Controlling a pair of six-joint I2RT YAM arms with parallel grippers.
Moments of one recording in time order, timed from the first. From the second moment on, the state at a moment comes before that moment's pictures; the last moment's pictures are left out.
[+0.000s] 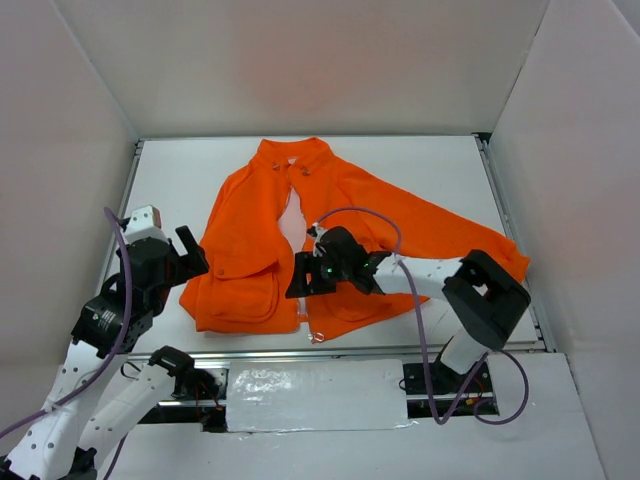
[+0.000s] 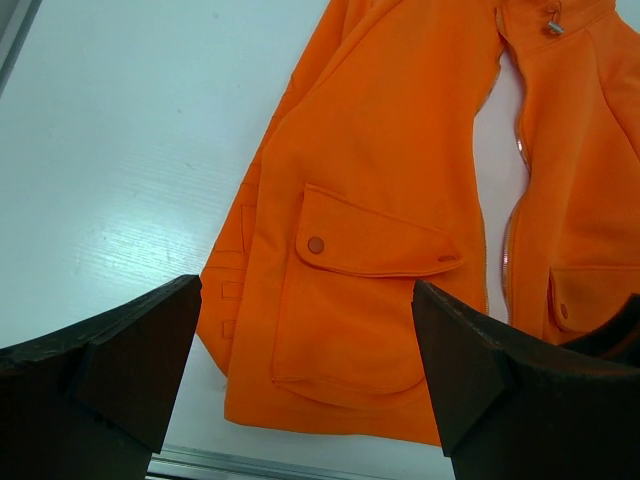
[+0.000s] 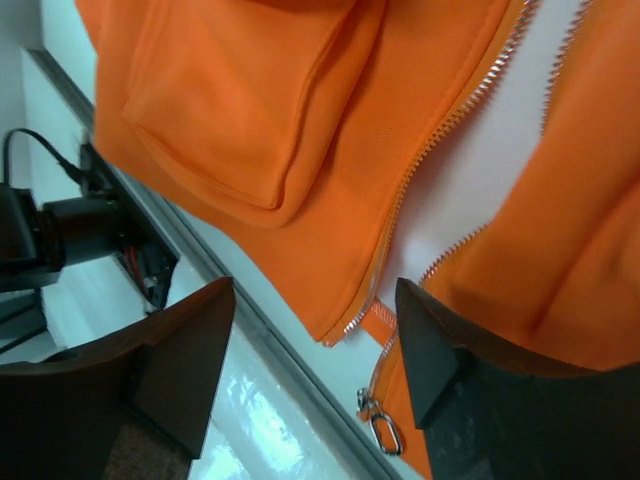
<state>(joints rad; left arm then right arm) -0.39 0.61 0.91 -0.85 -0.47 -0.53 0.82 1.57 0.80 0.07 -0.36 0.70</state>
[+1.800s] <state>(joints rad) -0.52 0.47 0.21 -0.13 0.48 -0.86 0.78 1.71 0.59 0.97 -0.54 1.16</state>
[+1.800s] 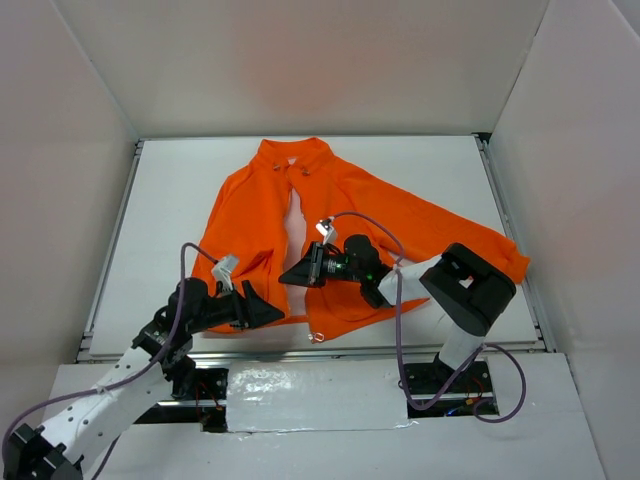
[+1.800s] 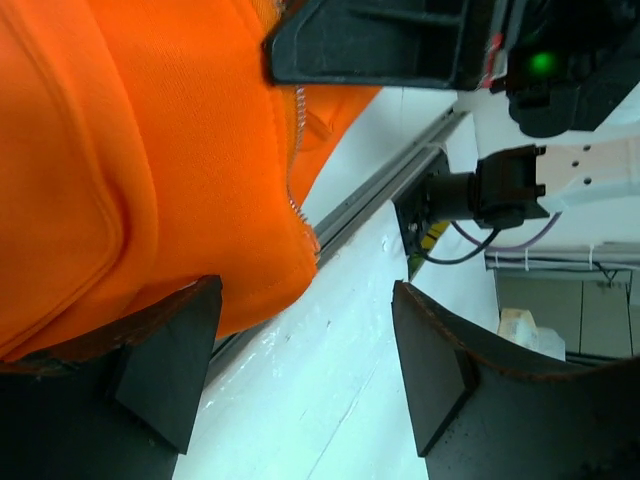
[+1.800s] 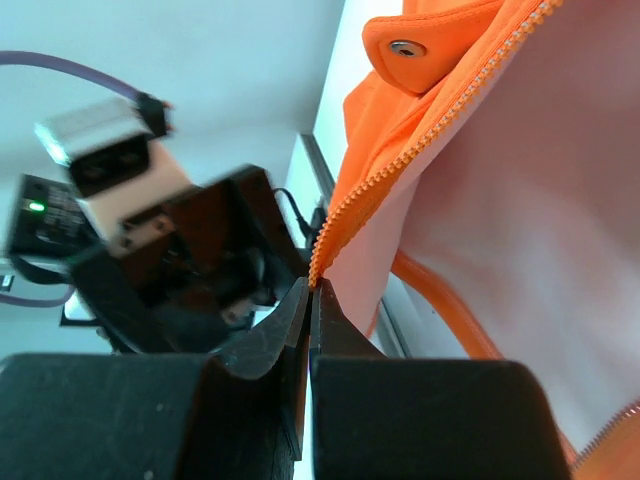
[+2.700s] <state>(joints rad) -0.63 0.64 0.15 0.00 0.24 -0.87 0.84 1.76 0.57 0.99 -0.48 1.19</state>
